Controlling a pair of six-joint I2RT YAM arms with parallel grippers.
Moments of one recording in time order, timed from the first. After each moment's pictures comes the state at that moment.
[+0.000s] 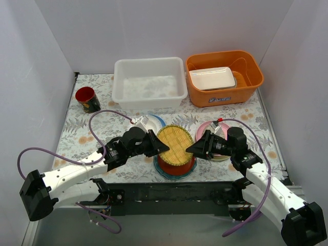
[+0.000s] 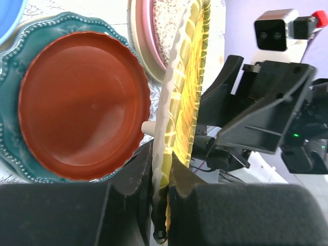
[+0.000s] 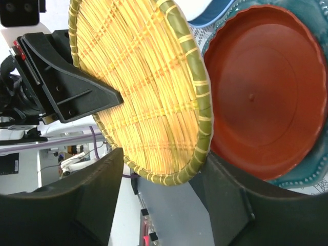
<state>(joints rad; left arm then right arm) -0.92 0.99 0.64 -0.14 0.02 -1.15 0.43 0.75 0.34 0.01 -0.77 1.06</state>
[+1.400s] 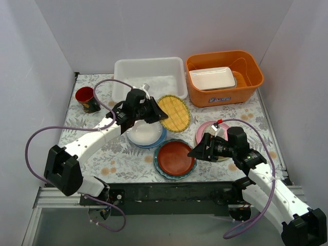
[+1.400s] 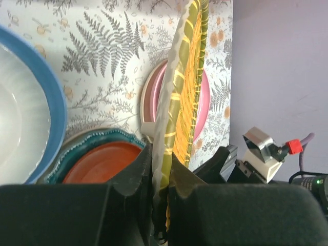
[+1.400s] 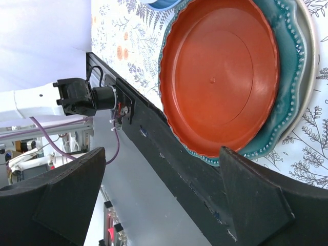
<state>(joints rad) -0.61 1.38 1.09 -0.27 0.20 -0.93 0.43 0.71 0.43 -0.32 -0.70 0.78</state>
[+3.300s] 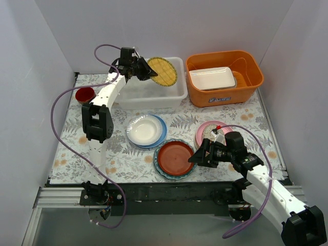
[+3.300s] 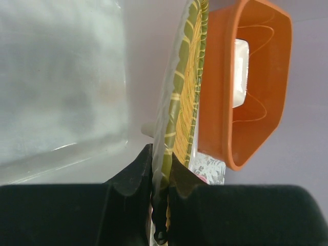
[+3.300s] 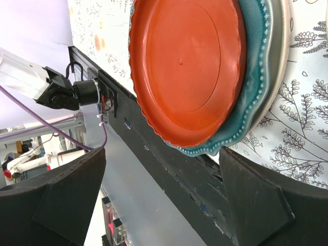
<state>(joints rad) -0.25 2.23 2.15 -0.49 0.43 -0.81 0.43 0.71 0.33 -0.32 -0.70 0.78</state>
